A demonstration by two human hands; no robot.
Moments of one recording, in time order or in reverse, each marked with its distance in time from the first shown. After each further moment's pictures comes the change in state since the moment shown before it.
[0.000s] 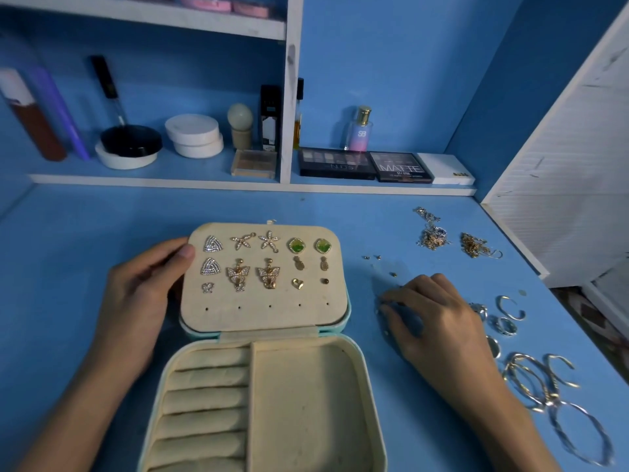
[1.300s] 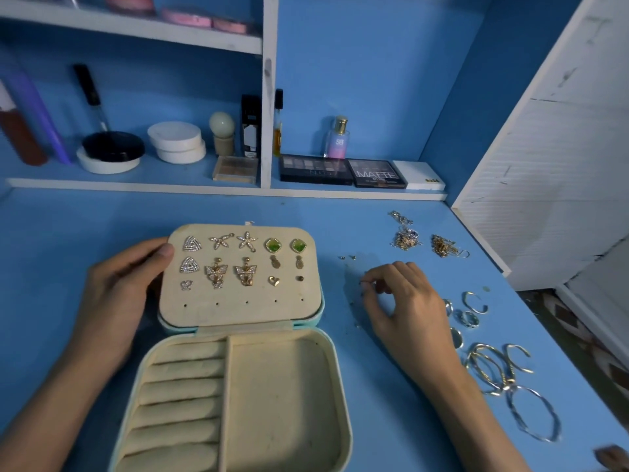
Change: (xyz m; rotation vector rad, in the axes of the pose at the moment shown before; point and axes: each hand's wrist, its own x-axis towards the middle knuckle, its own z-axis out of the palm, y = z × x) left_hand 0.001 0.000 0.002 -0.026 0.011 -0.019; right_hand 0.008 0.001 0.004 0.095 0.137 0.039
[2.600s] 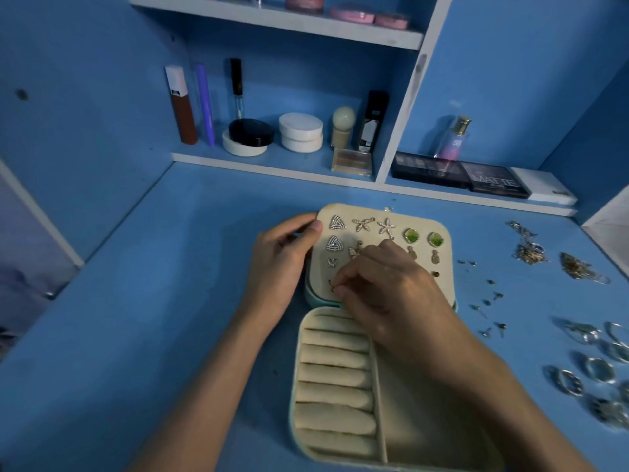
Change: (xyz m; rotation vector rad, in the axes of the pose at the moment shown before) left_hand -0.001 0.006 0.002 -0.033 -0.058 0.041; right_hand 0.028 -0.131 0.036 0.272 -0.377 -0.379
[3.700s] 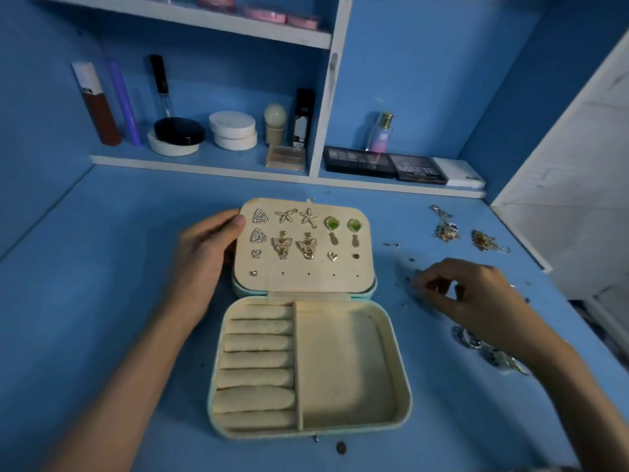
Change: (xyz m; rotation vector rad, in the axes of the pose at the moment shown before) left_hand -0.002 0.000 0.000 -0.010 0.031 -0.047; right_hand -0.090 0.089 -0.089 -0.097 -0.087 0.419
